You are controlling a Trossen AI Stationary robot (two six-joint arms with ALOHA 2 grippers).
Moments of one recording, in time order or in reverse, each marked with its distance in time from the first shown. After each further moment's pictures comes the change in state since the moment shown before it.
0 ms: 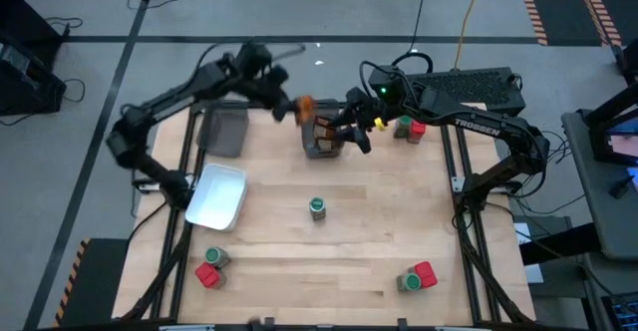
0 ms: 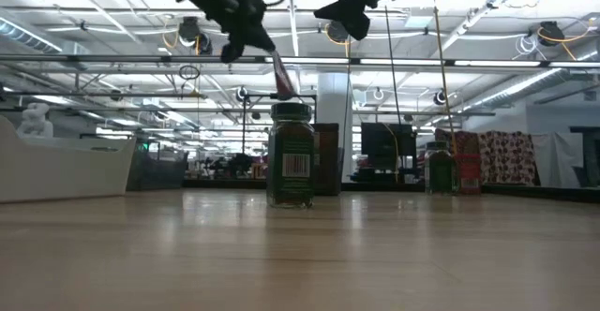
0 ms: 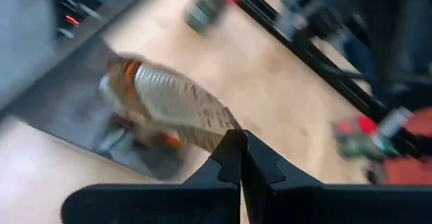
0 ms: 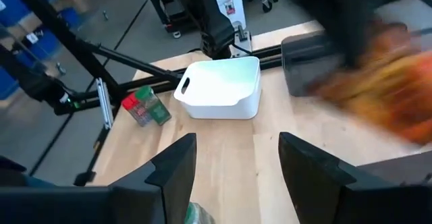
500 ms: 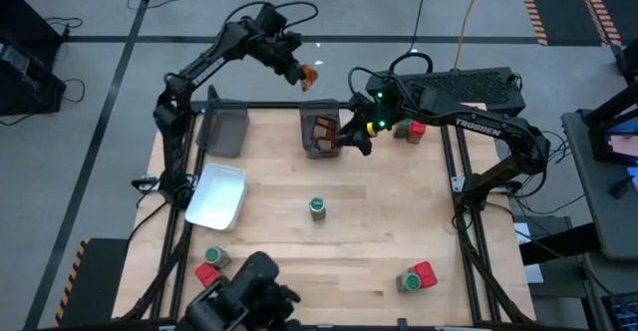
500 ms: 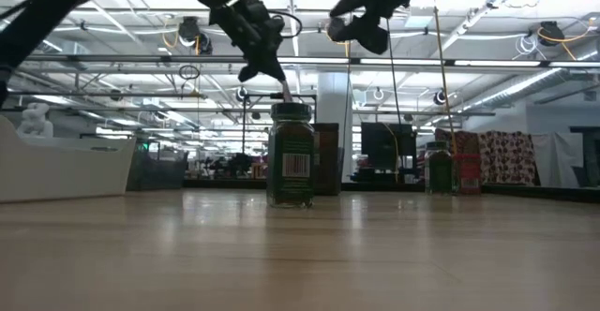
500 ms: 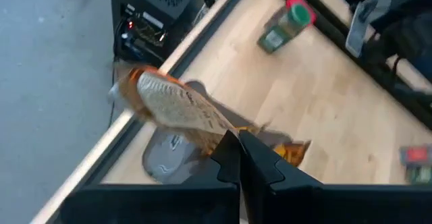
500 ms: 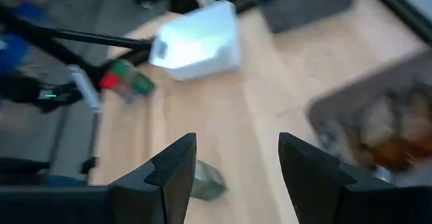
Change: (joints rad) left arm 0.154 0.444 0.586 -0.307 -0.012 0.179; right arm -0.002 -0.009 0.000 -0.213 0.103 0.110
